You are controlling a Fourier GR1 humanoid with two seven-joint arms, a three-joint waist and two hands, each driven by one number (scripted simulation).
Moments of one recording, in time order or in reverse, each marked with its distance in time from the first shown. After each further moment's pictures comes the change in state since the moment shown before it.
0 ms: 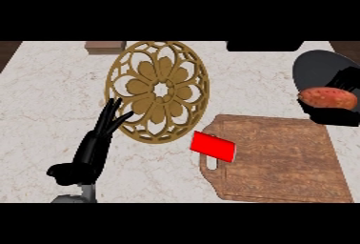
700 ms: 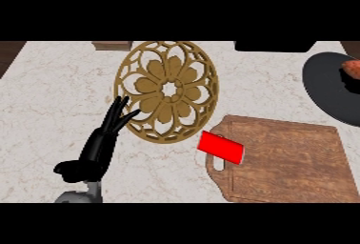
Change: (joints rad) left arm -0.027 -0.020 -0.014 0.015 -0.005 -0.017 -0.003; right arm -0.295 -0.101 -0.253 0.721 0.022 -0.294 -0.456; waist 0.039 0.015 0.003
